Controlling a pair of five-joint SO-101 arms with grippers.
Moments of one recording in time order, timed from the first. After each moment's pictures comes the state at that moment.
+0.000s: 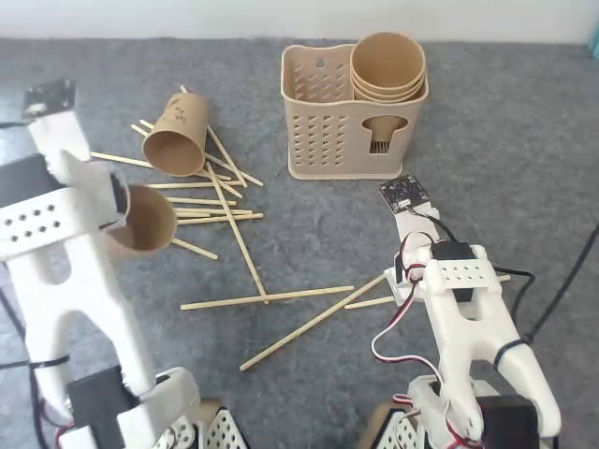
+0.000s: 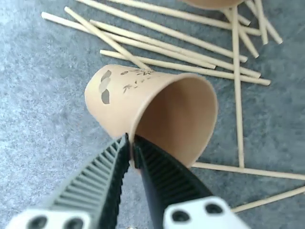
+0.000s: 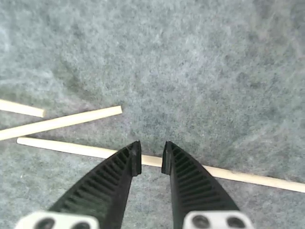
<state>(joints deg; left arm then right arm) -25.8 -15.0 1.5 98.7 3.2 -6.8 -23.1 57.8 51.4 18.0</state>
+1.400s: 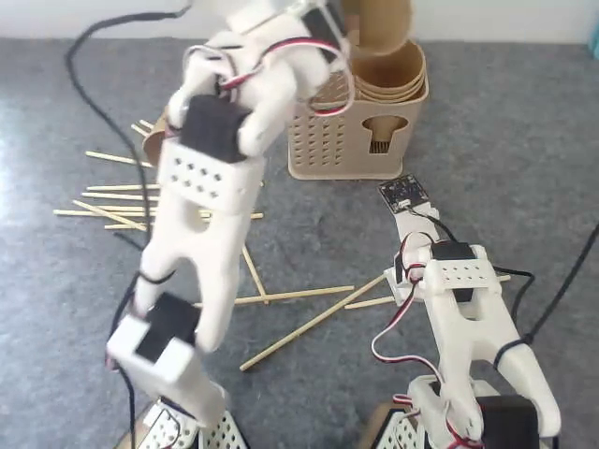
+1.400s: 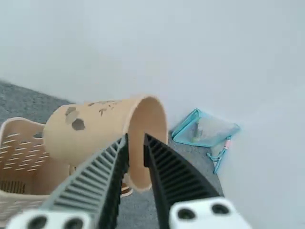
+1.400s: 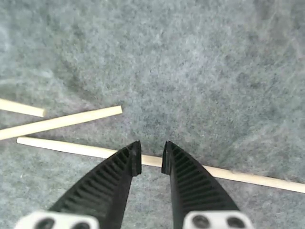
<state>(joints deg) 19.5 11.1 -47.1 66.4 48.0 -6.8 -23.1 57.8 51.4 18.2</state>
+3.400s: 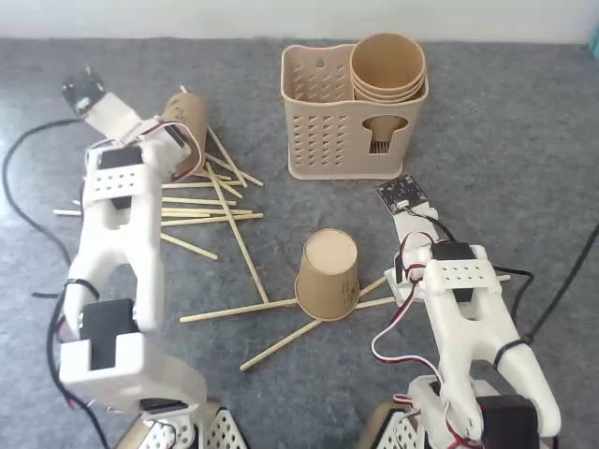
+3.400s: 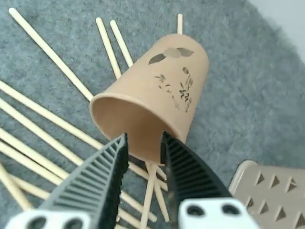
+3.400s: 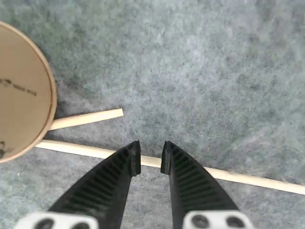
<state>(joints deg) -15.7 5.6 17.4 41.0 38.8 -6.8 -23.1 57.9 51.4 19.4</state>
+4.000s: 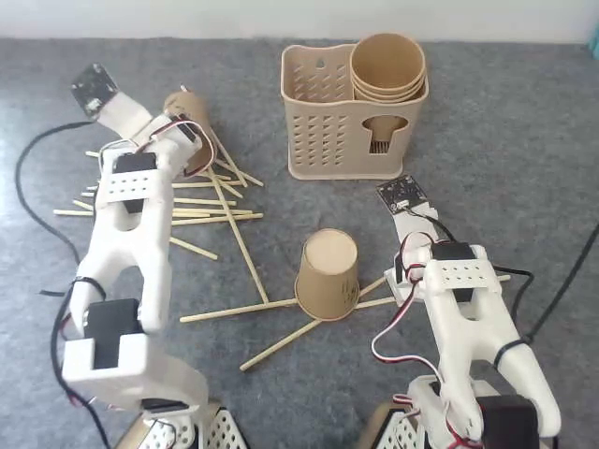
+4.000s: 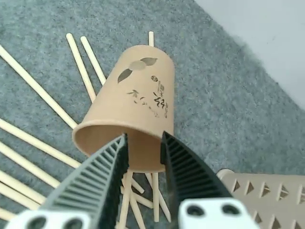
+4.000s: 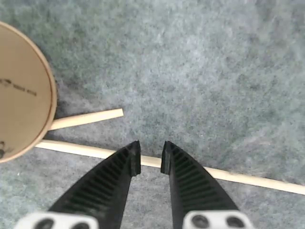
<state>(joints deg) -13.2 5.6 19.5 33.0 40.3 -6.8 -23.1 57.9 51.4 19.4</state>
